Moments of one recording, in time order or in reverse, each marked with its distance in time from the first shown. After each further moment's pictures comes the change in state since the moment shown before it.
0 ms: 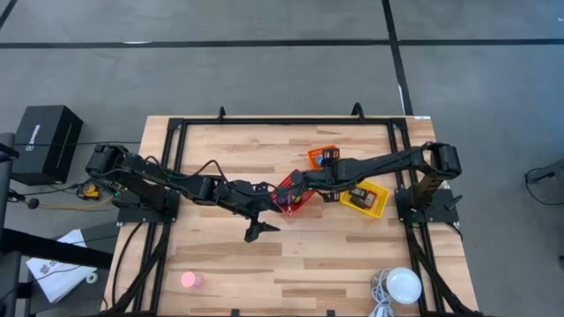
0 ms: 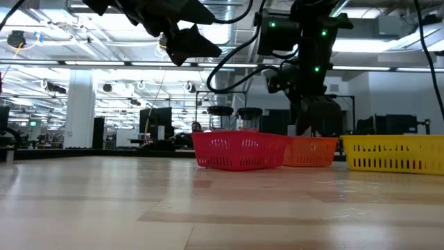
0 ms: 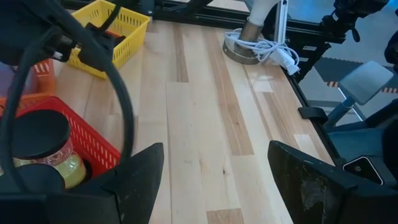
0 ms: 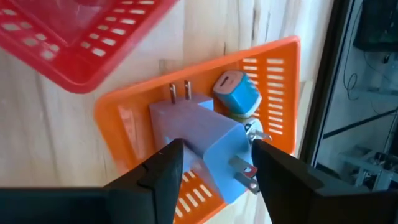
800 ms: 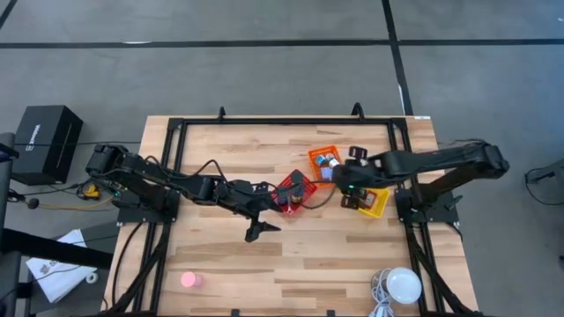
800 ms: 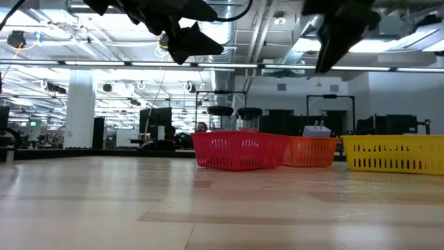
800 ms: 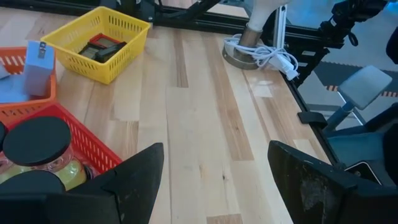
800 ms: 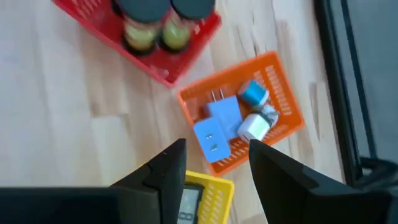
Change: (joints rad) left arm 0.000 0.000 0.000 0.018 -0.003 0.000; right arm 0.122 -0.415 0.014 -0.182 -0.183 0.266
